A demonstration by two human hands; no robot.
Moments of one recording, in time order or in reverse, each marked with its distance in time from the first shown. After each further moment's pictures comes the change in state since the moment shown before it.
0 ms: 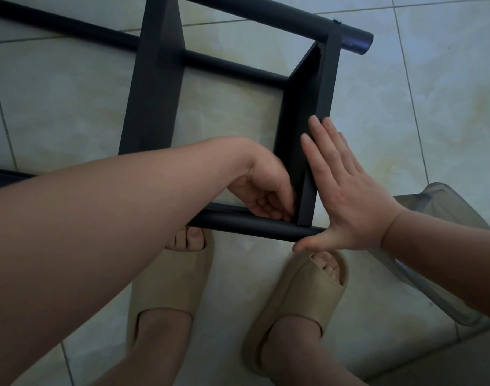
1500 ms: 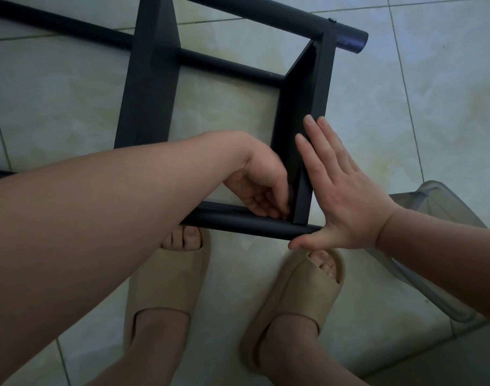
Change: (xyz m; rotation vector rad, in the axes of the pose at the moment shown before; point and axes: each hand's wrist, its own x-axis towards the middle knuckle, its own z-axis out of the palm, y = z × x) left_hand -0.005 0.005 -0.002 0.047 -0.018 -0.024; right_hand -0.001 0.000 -0.001 -0.025 0.002 0.006
